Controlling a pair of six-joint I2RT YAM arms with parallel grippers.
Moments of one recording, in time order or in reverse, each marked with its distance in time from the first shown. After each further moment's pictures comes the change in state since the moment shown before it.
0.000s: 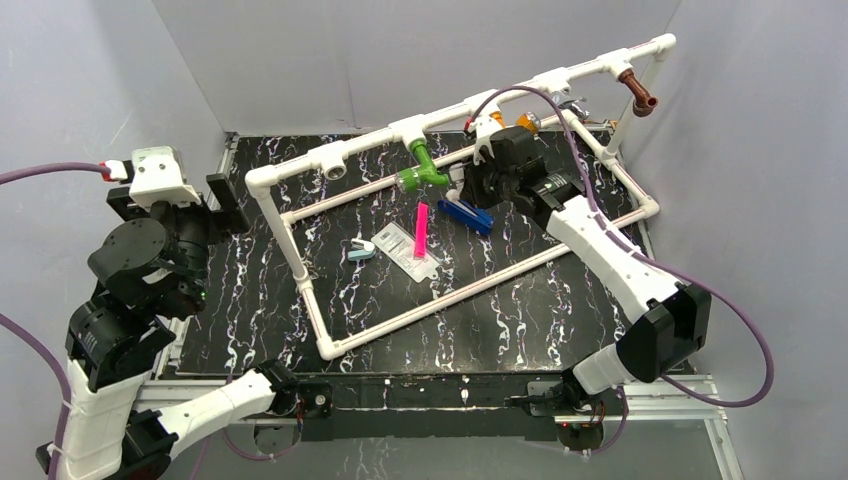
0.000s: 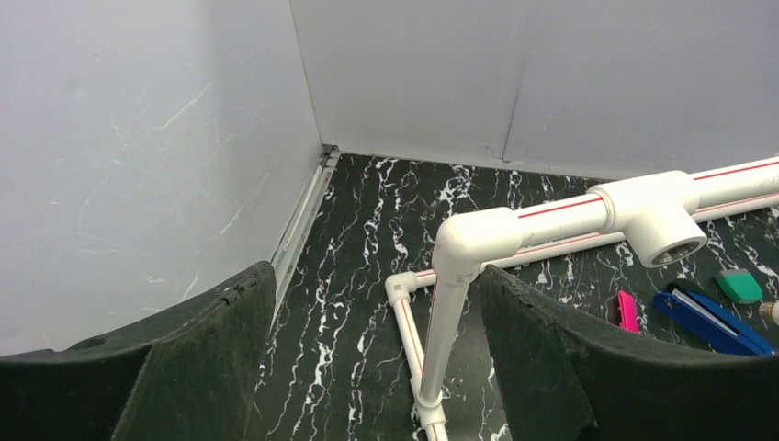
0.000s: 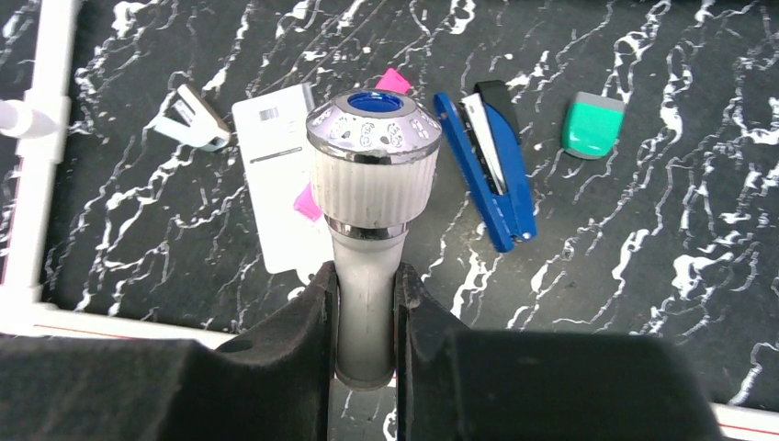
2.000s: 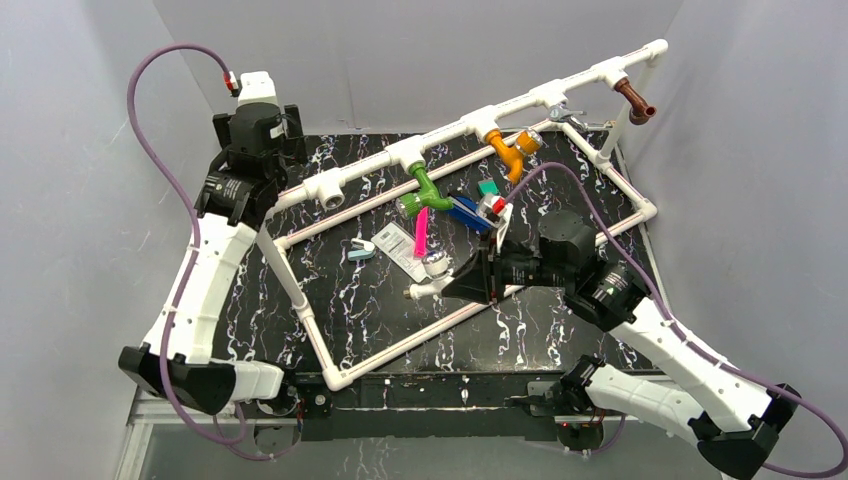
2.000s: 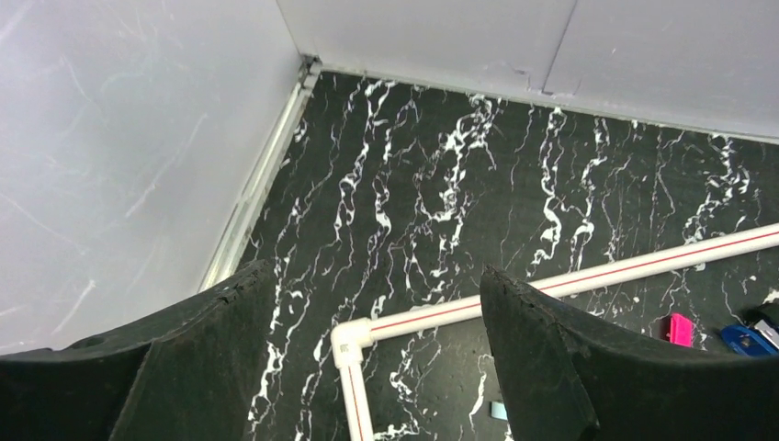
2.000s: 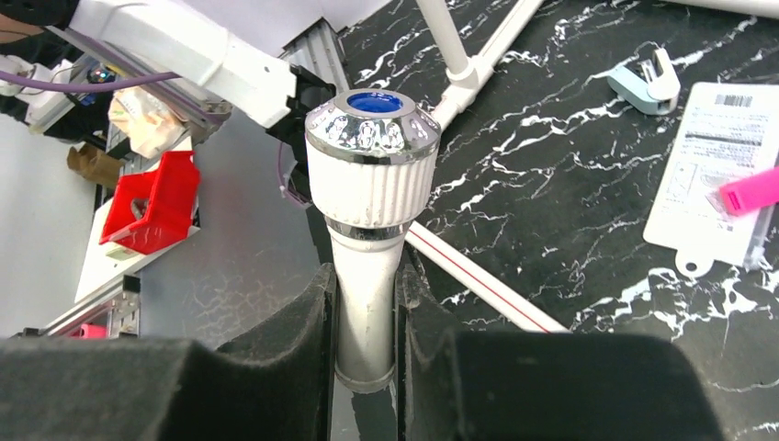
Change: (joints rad) left arm 0.443 0.489 -0.034 0.218 0.352 -0.093; right arm 0.249 -0.615 -0.481 0.214 -0.547 0.268
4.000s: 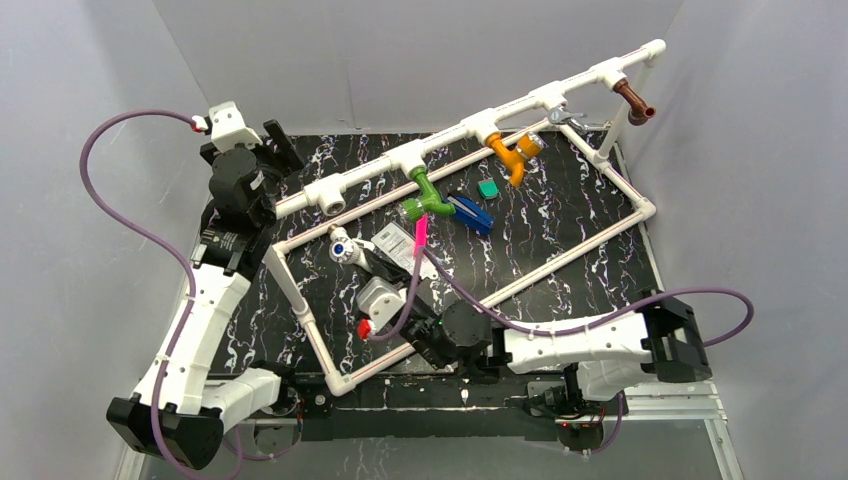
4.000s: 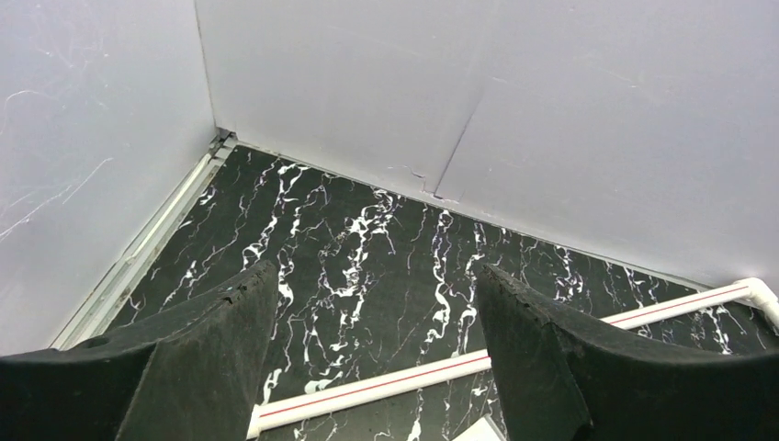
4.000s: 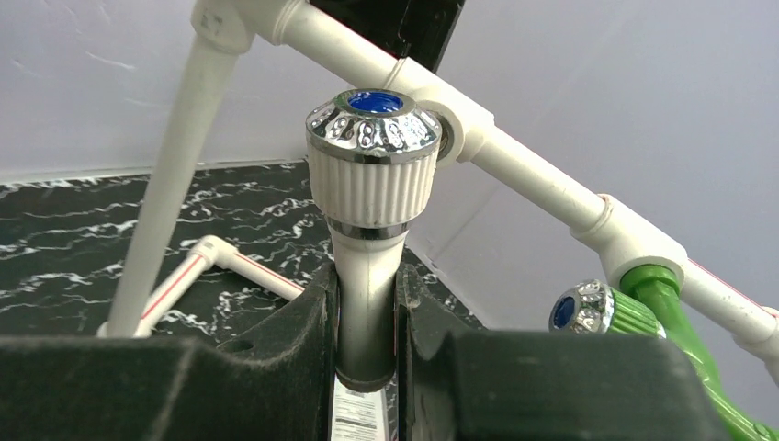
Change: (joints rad) left arm 0.055 -0.229 -0.406 0.447 0.129 -0.156; right arm 0.772 0.504 -0.012 1.149 1.266 -1.063
